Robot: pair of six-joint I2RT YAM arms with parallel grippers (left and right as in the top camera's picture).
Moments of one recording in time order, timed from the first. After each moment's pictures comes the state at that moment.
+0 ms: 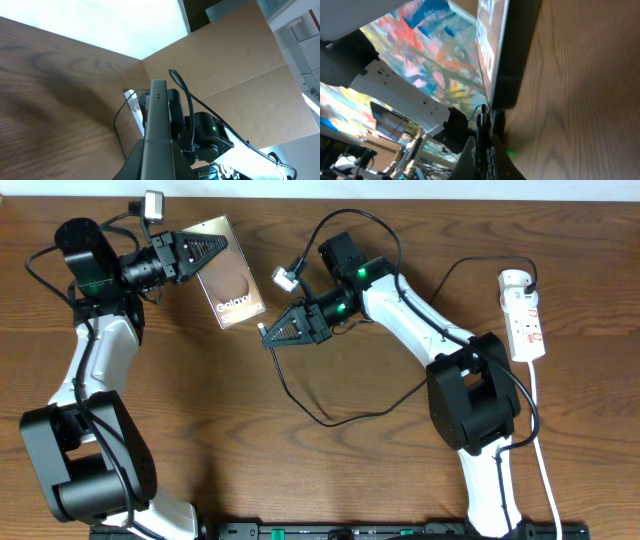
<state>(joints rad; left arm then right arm) 0.25 1.77 1.20 0.47 1.40 -0.96 0.52 2.25 1.82 -0.78 -1.52 -0.29</state>
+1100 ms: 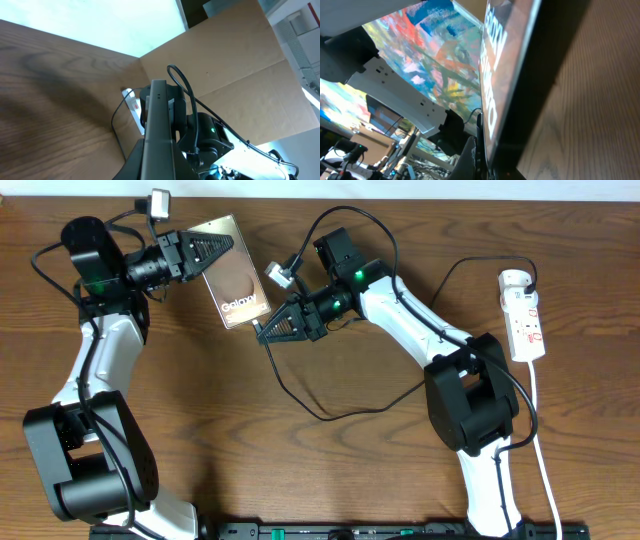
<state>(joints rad) 0.23 1.77 1.20 0.50 1.40 -0.96 0.53 2.25 1.81 -0.64 -1.53 -0.22</state>
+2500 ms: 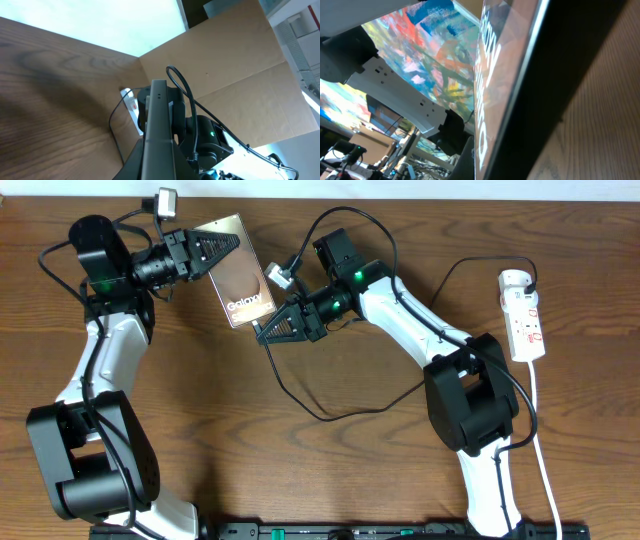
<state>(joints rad) 0.20 1.77 1.20 0.50 1.38 -0.98 0.53 2.25 1.80 -0.63 -1.53 -0.22</state>
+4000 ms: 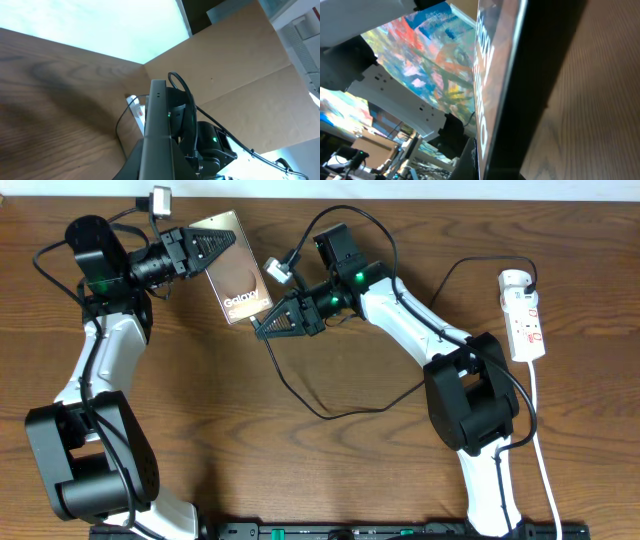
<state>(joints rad) 0.21 1.77 1.20 0.50 1.34 -0.95 0.53 2.25 1.79 -0.47 -1.53 -0.04</state>
